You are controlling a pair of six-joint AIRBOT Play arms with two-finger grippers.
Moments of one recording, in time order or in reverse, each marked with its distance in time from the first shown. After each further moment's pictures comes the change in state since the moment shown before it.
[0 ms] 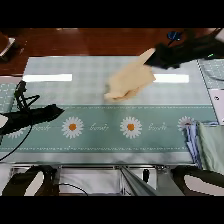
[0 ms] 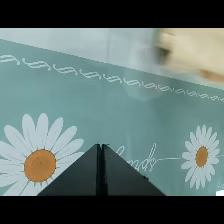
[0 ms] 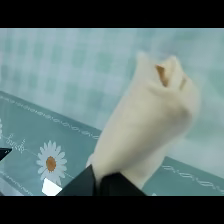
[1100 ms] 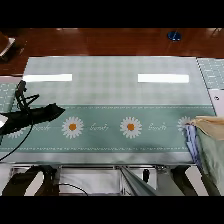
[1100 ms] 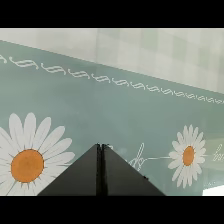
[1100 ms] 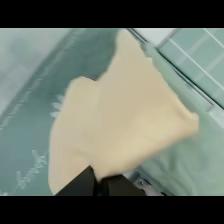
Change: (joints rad) left arm 0.000 0.000 0.000 -0.044 -0.008 0.000; right arm -0.988 0.495 -0.175 -0.620 0.523 0.114
